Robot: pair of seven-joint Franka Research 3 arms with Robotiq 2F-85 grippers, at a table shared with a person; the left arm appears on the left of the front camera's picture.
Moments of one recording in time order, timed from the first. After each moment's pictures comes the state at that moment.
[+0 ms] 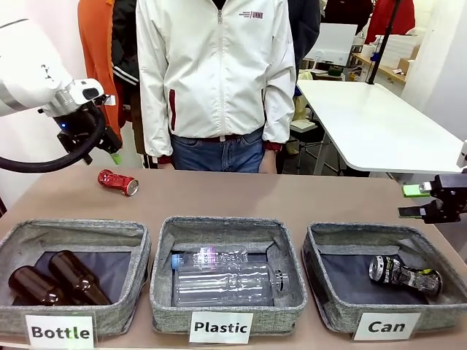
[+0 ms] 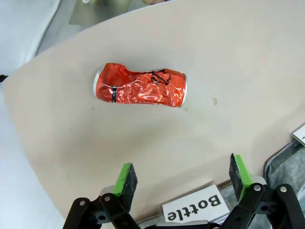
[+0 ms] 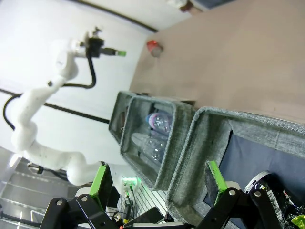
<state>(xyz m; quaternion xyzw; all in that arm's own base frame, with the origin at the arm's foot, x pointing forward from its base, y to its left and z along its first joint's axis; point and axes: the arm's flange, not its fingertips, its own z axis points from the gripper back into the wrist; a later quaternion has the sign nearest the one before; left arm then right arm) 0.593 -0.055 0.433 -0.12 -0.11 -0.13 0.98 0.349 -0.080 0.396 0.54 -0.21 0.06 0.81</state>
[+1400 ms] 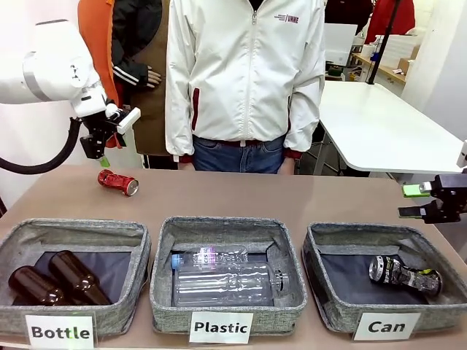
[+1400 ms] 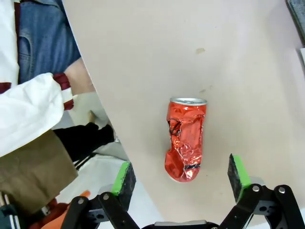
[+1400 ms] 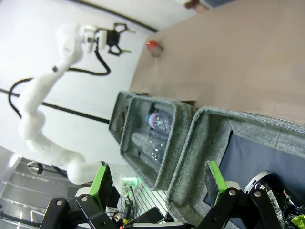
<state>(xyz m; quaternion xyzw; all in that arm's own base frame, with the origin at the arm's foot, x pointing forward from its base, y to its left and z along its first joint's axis) 0.658 -0.079 0.424 0.02 -0.11 -0.82 0.56 0.348 -0.080 0.397 0.54 -0.21 0.06 0.81</state>
